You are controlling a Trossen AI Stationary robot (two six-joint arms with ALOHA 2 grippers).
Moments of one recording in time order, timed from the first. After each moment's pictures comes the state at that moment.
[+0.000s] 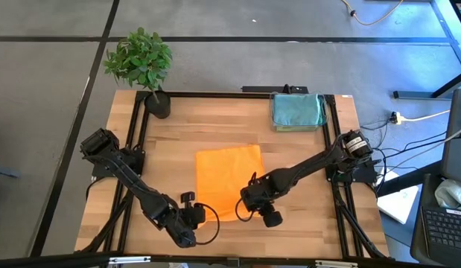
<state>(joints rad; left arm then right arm) -0.74 1.73 1.19 -0.56 -0.38 -0.82 0.38 1.90 1.28 -0.65 -0.24 0.07</state>
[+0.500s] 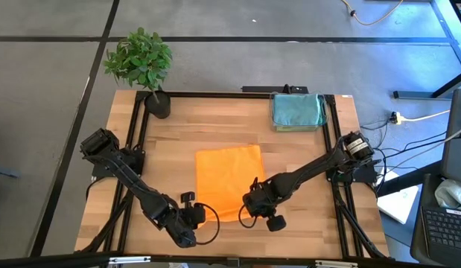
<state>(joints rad) -0.74 1.73 1.19 -0.56 -0.38 -0.82 0.43 1.90 1.28 -0.66 -0.23 0.07</state>
